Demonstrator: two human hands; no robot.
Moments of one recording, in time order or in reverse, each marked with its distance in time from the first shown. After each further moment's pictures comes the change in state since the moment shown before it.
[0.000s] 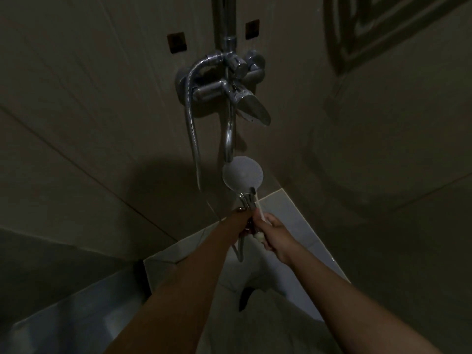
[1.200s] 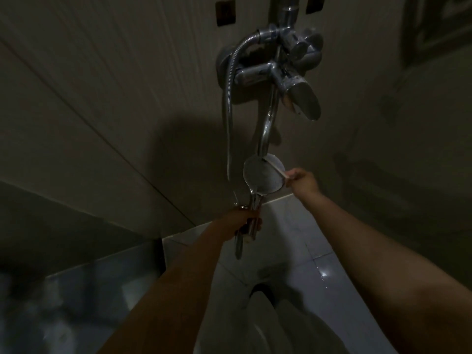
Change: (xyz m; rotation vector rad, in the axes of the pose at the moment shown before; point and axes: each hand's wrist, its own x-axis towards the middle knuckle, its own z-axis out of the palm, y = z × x) left_hand 0.005 -0.002 -0.064 -0.019 -0.015 -0.009; right_hand 0.114 -0.075 0.003 -0.461 0.225 -0.271
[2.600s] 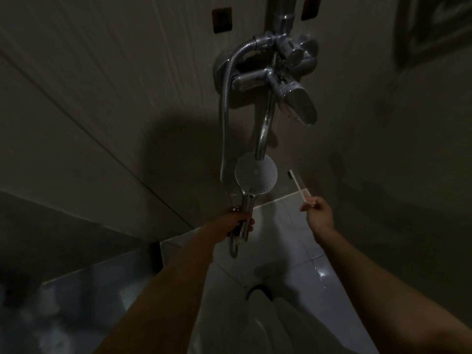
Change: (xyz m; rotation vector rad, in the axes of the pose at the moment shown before) left_hand 0.017 -0.009 -0.028 0.003 -0.037 0.000; right_hand -0.034 0.069 -0.016 0.198 0.213 0.108
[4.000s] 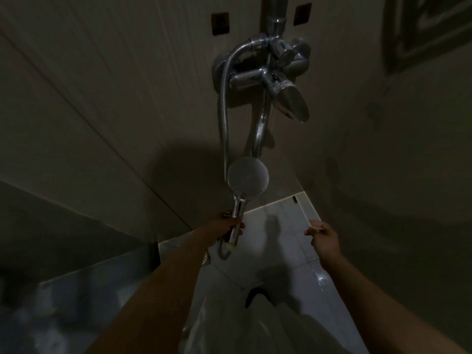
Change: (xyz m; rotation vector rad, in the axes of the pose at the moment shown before) left_hand -0.008 -0.028 -0.008 0.050 0.083 0.029; right_hand -0.038 0.048 -0.037 0.002 -0.054 0.114
